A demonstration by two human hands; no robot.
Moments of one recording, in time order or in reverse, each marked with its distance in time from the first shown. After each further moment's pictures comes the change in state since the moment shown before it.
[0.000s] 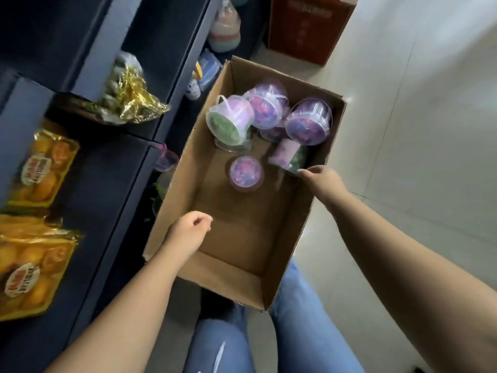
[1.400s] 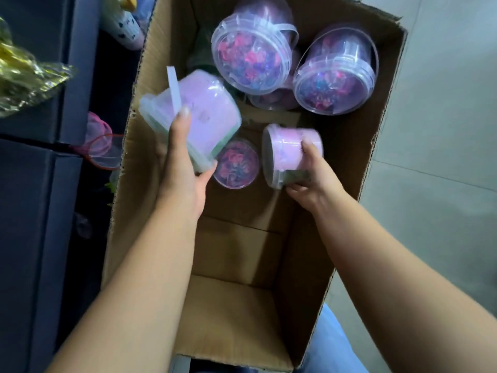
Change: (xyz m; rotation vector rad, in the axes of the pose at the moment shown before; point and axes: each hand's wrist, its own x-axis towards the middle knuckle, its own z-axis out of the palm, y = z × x) left_hand 0.160 0.084 0.042 -1.047 -0.023 -0.058; right_hand 0.122 0.031 0.104 1.128 0.003 0.618
